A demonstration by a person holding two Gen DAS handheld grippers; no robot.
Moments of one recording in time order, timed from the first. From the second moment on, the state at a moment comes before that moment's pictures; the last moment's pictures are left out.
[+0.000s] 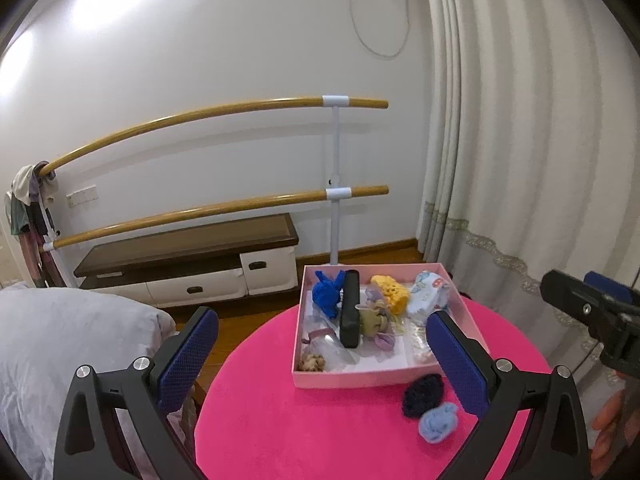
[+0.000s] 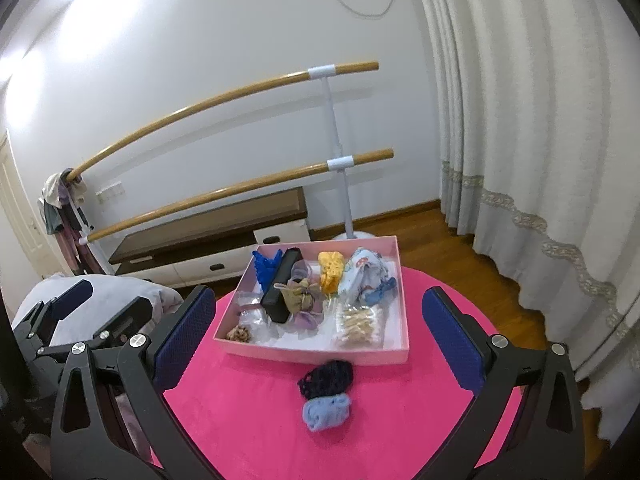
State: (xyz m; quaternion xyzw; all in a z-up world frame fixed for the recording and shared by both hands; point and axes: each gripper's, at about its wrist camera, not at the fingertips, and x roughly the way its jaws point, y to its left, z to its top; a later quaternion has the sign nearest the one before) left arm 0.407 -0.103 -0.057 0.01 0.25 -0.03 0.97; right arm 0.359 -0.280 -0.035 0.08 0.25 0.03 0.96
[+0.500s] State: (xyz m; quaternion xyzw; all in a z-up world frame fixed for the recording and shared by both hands) left arm 0.324 -0.089 -0.078 0.00 0.26 -0.01 0.97; right arm 0.272 -0.274 -0.076 0.06 0.23 -0.02 0.97
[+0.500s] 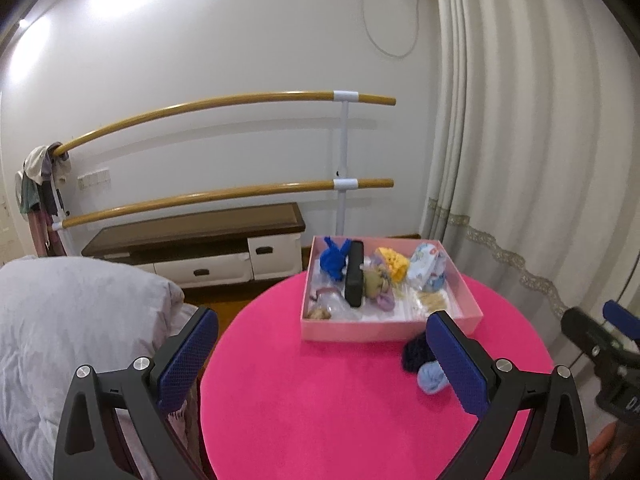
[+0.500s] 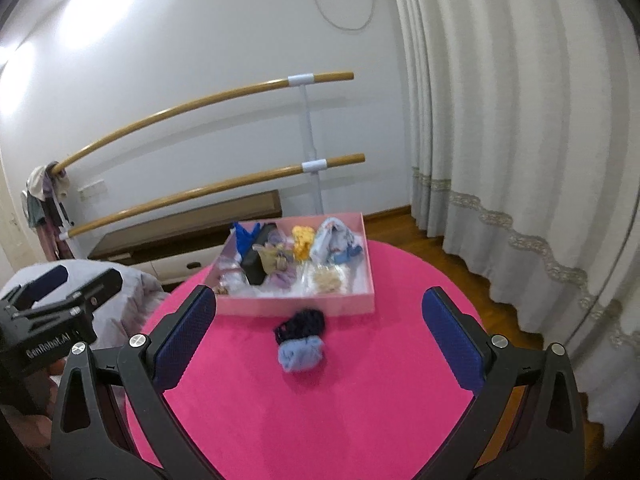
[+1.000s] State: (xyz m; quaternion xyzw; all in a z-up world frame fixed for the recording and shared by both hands) left arm 0.297 -0.092 -0.091 0.00 0.28 -0.02 0.96; right arm 0.260 -0.271 -0.106 0.06 0.27 -0.02 0.96
